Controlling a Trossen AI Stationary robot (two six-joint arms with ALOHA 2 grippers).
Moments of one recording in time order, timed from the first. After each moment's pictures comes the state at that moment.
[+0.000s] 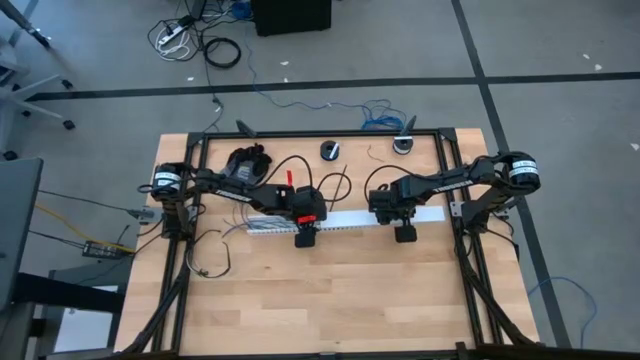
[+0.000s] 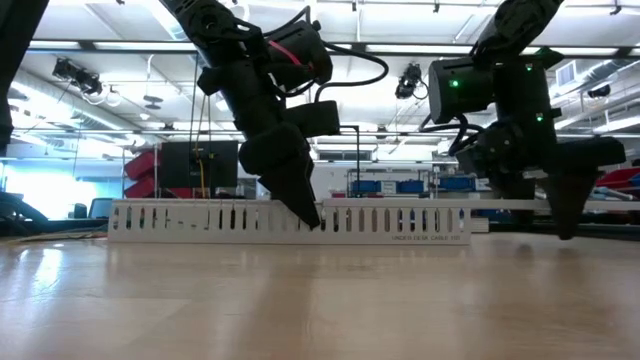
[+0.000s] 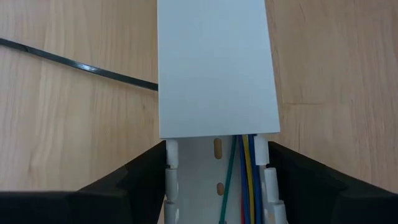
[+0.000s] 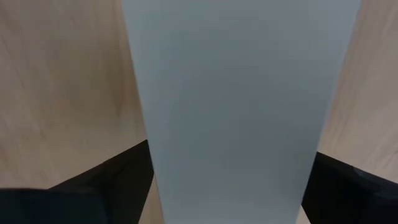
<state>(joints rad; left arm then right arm) 0.05 1.85 1.10 -0.25 -0.02 0.07 -0.08 1.55 0.82 -0.89 0.08 -0.09</state>
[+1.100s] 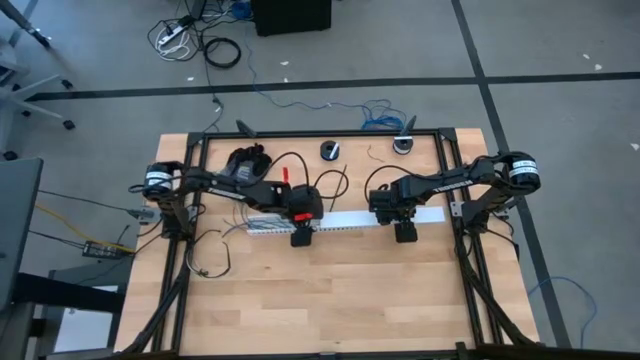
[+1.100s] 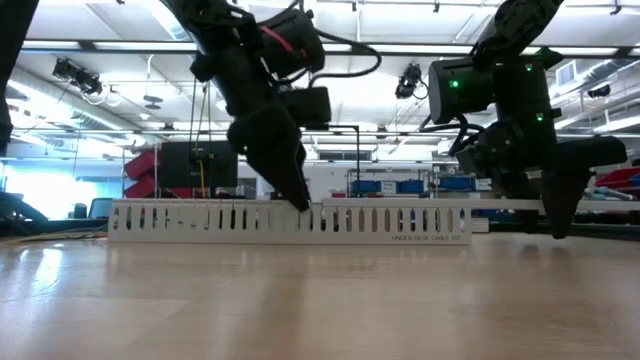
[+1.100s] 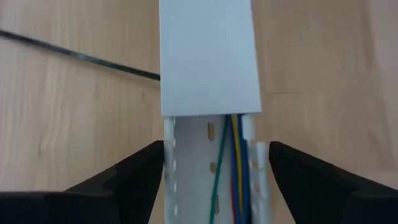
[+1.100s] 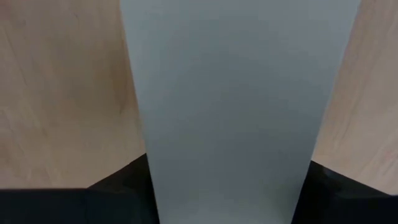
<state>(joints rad) 0.06 1.79 1.10 -0.32 0.01 0.06 -0.08 1.55 0.82 -0.89 0.08 -0.11</state>
